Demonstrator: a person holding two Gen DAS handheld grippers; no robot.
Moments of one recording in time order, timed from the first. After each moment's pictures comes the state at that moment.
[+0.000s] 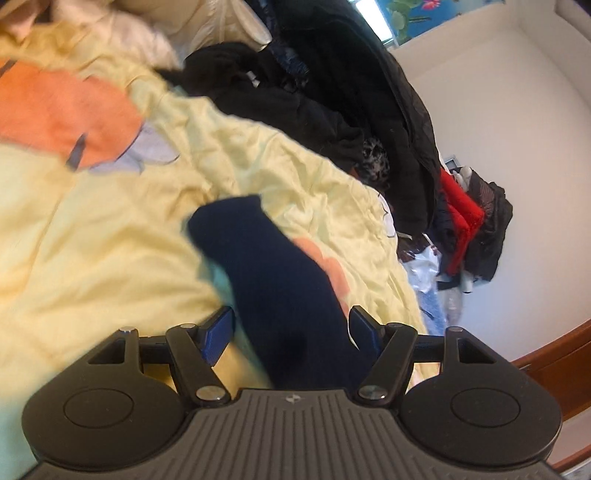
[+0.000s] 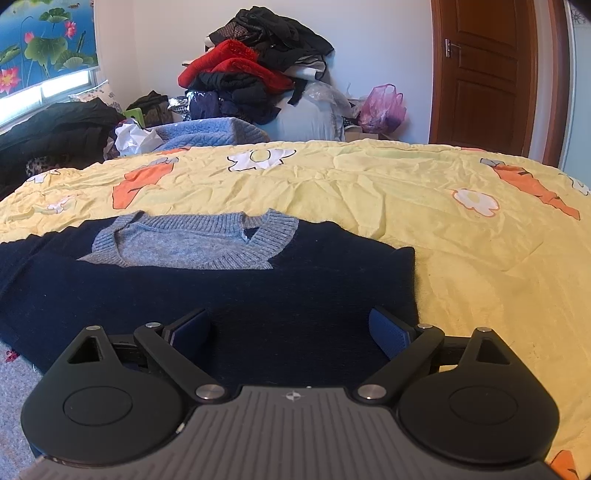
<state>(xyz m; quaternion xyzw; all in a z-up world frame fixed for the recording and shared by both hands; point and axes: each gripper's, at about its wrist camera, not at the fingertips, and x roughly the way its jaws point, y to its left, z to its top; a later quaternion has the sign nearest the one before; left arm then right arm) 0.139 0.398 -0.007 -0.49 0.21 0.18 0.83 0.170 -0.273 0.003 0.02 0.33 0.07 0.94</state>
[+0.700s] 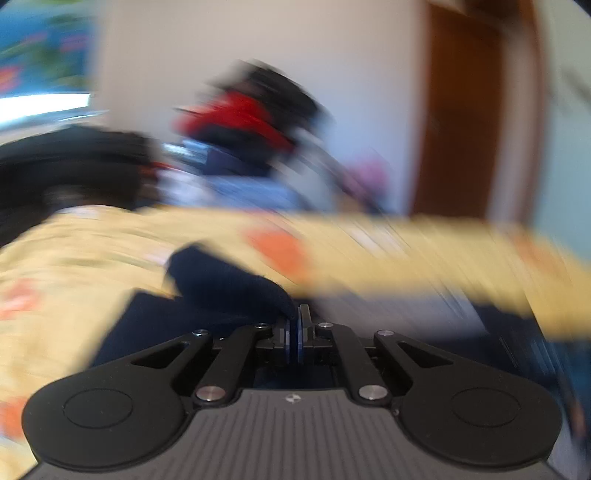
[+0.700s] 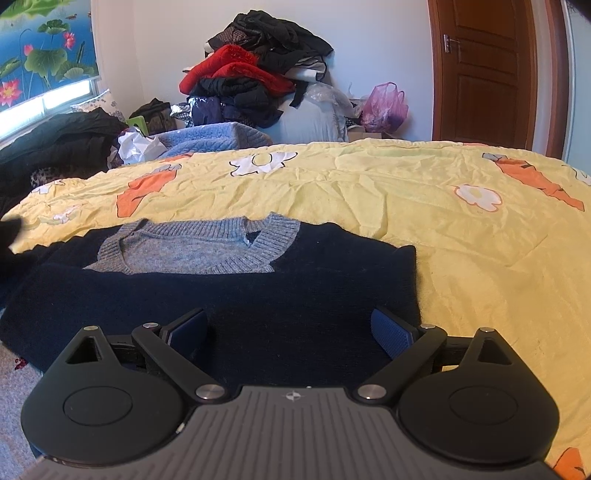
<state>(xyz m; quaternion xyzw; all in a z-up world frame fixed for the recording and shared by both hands) 0.153 0.003 0.042 0.02 0.24 -0.07 0.97 0.170 -0.280 0.004 0.04 0.33 0.08 0.94</state>
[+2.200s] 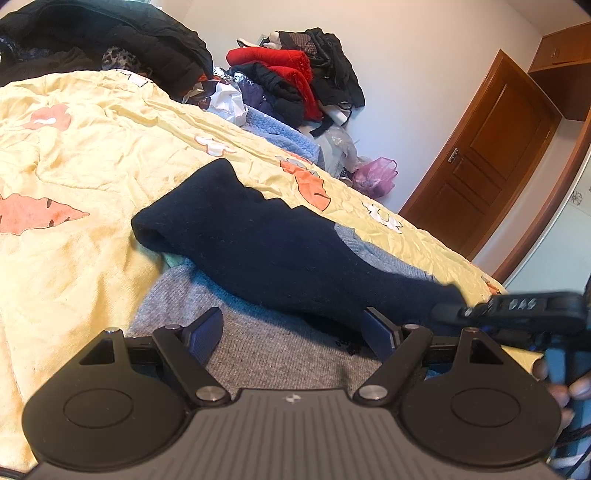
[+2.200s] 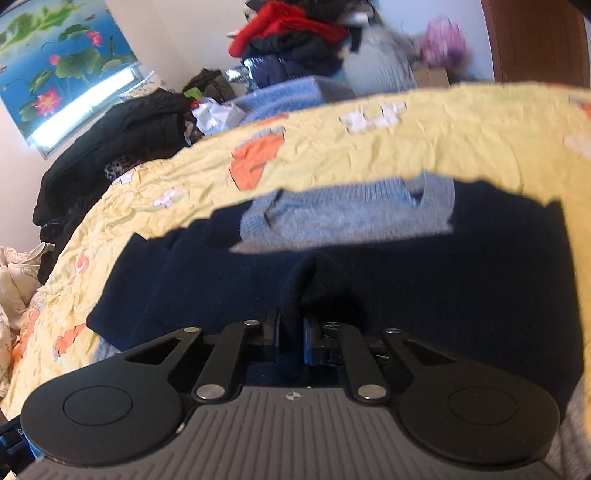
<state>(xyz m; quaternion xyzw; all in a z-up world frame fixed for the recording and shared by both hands) 0.098 0.091 0.006 -0.23 0.27 -0.05 0.93 0.163 -0.205 0.047 0.12 0.40 0.19 0.89</state>
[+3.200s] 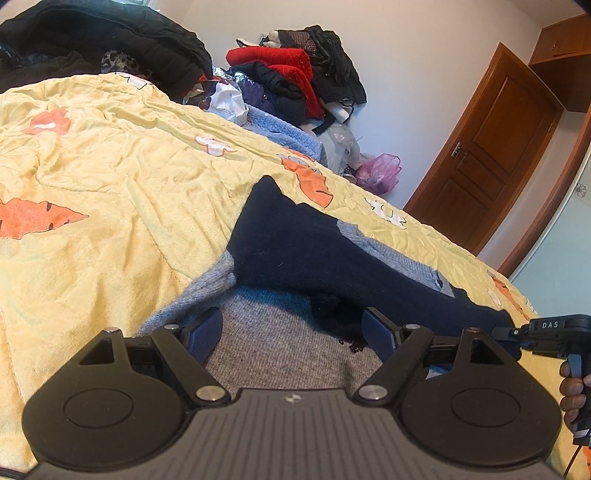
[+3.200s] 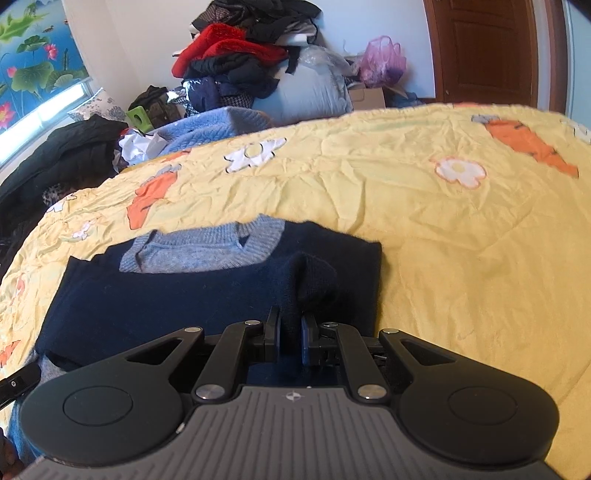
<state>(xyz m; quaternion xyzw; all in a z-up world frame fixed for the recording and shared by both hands) 0.097 0.088 0.007 -0.22 0.28 -0.04 0.94 0.176 -0.324 0.038 0.12 0.41 0.10 0.90</state>
